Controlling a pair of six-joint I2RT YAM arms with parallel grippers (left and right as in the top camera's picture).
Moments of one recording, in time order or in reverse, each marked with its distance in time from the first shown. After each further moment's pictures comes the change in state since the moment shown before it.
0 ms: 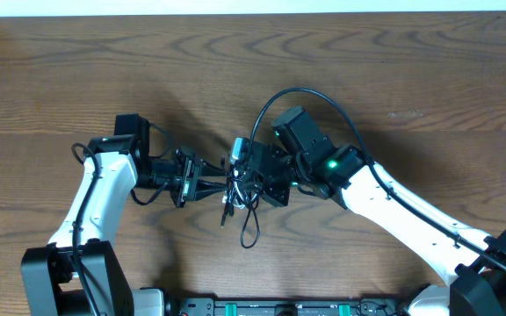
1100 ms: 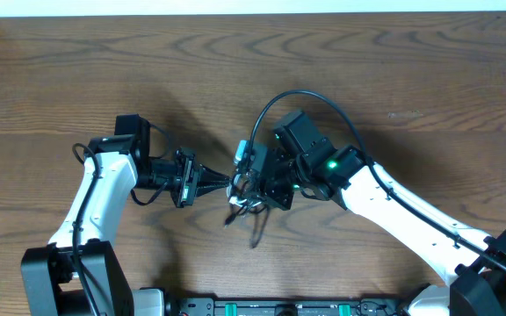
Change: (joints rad) left arm 0.000 0.000 0.000 -0.003 0.008 0.003; right arm 0.004 0.000 -0.002 -0.085 0.054 0.040
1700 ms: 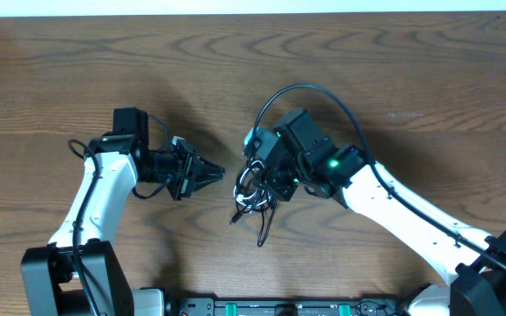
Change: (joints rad) left arm -0.005 0.000 0.000 0.154 -0.163 0.022; right arm -0.018 0.000 0.000 0.013 0.224 0.195
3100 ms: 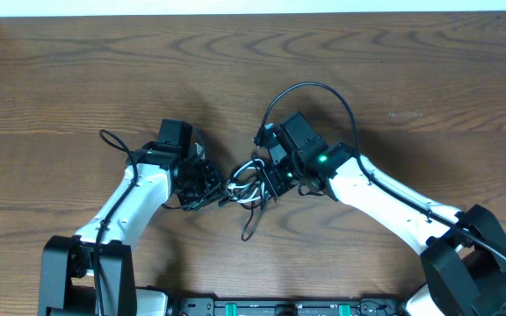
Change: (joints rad) left arm -0.226 0.000 -0.131 0.205 -0.457 0.132; right arm -0.010 0.117 -0.022 0.069 0.021 0.351
